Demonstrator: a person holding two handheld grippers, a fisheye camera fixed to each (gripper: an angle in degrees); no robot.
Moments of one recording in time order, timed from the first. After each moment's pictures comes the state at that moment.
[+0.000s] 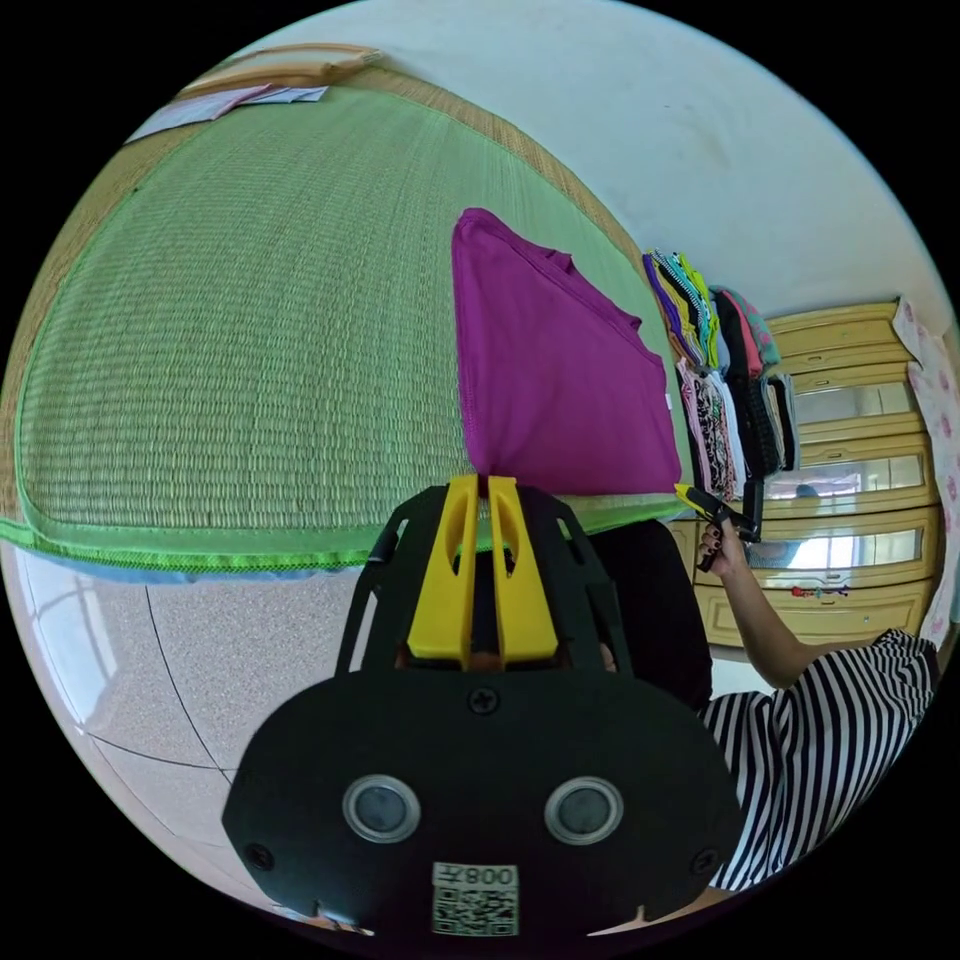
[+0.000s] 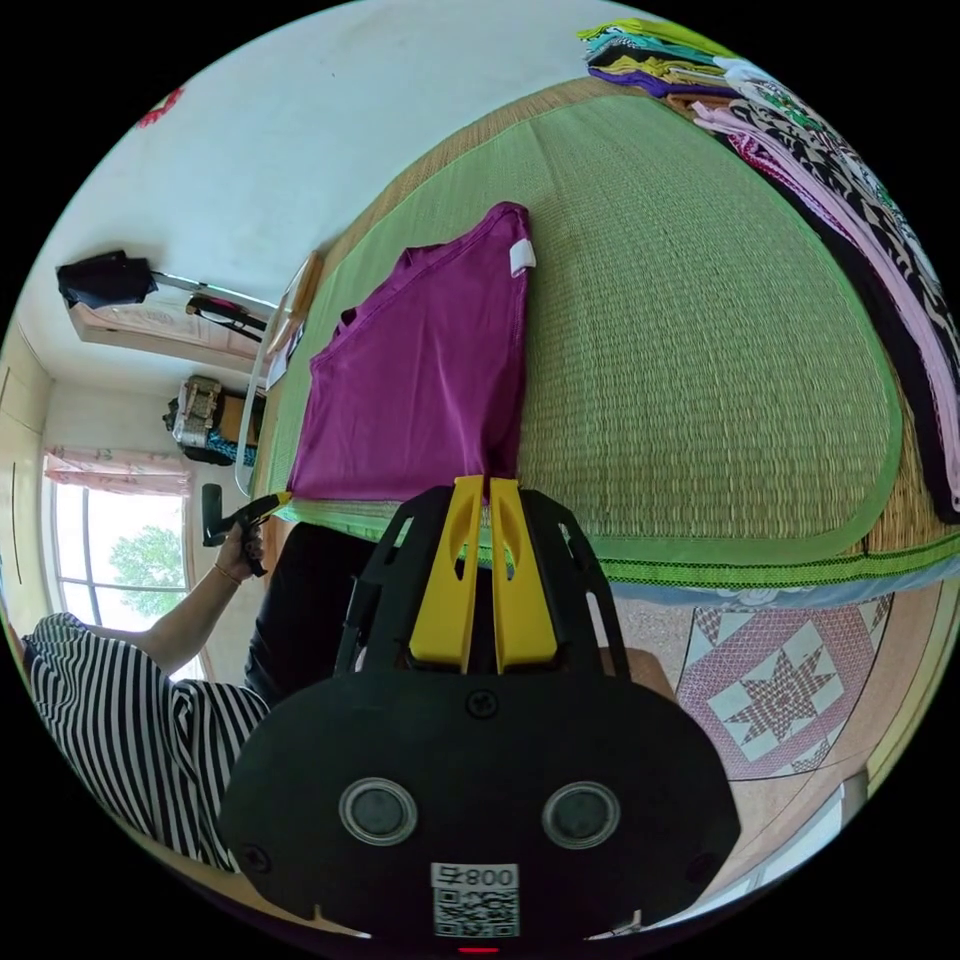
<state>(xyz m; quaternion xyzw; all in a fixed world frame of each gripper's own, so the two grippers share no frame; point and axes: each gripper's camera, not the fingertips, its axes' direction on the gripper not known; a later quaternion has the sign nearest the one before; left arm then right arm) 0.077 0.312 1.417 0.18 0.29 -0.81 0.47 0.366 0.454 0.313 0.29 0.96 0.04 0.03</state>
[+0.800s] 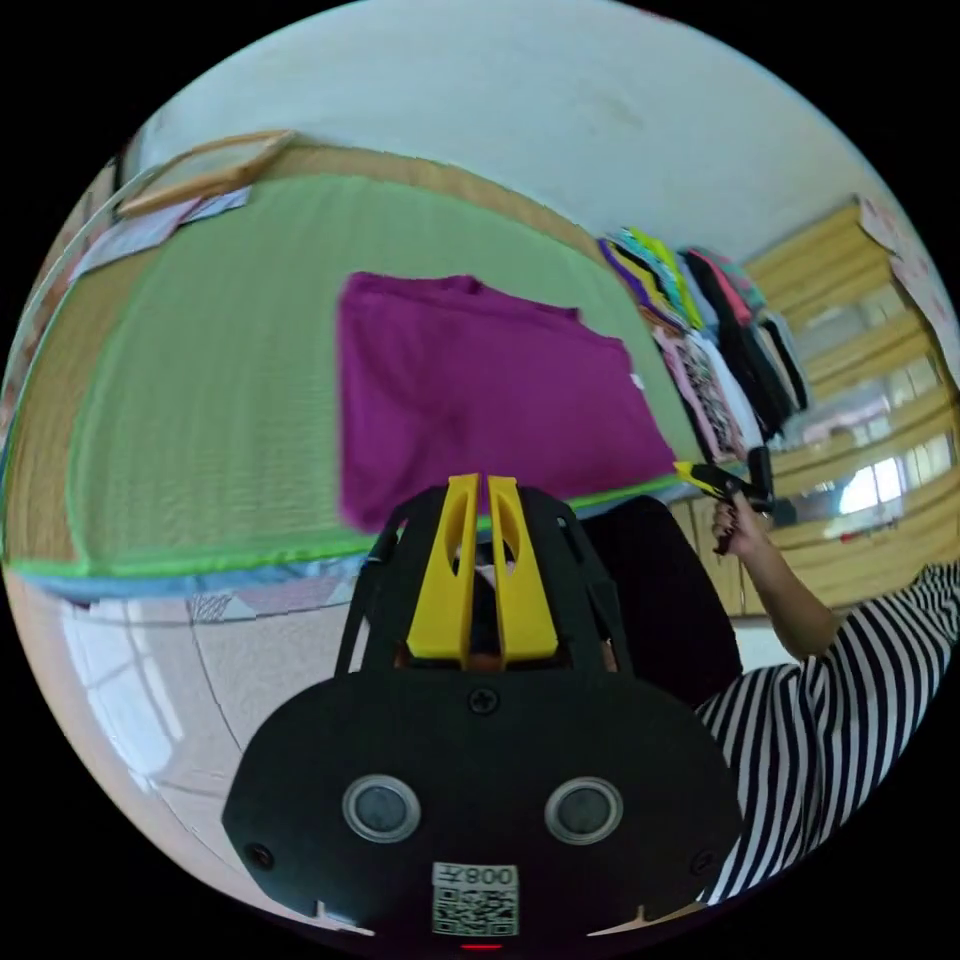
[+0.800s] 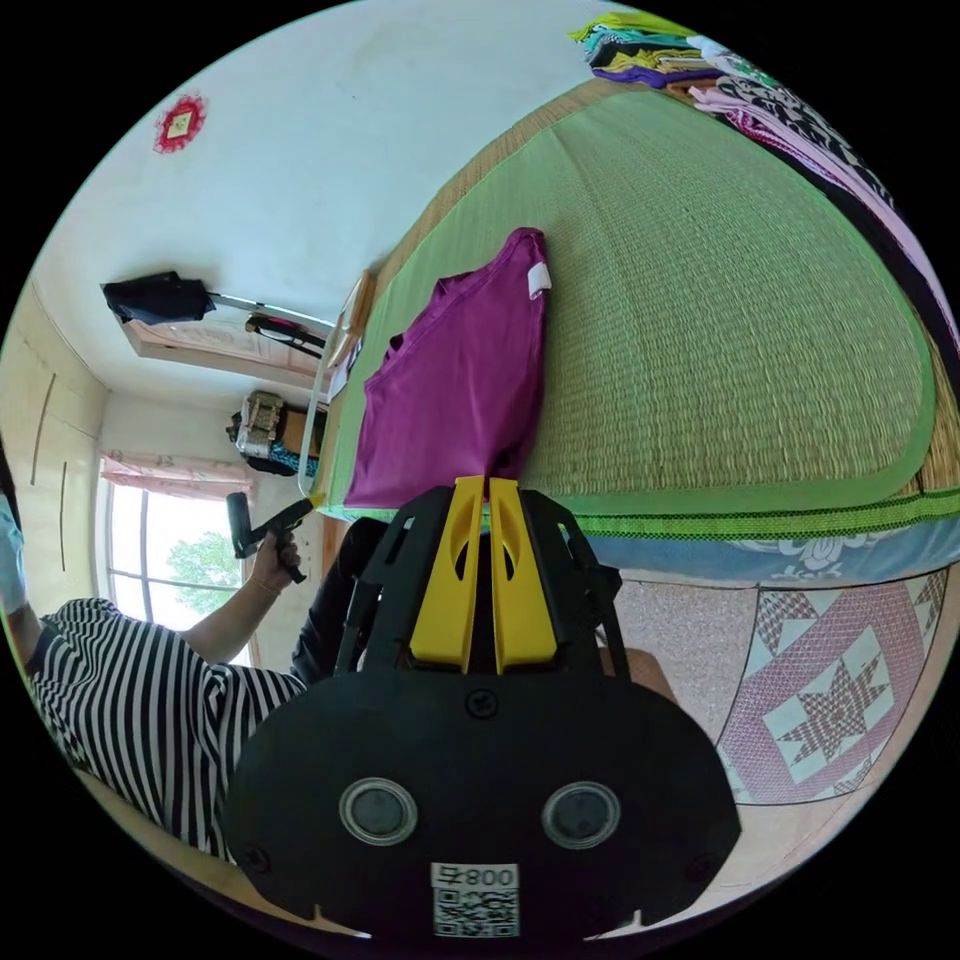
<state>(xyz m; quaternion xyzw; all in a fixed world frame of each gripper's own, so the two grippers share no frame) 0.065 0.174 1.442 0.17 0.21 -0.79 0.55 0.392 0.523 0.332 0.29 0.95 -0.02 0.12</state>
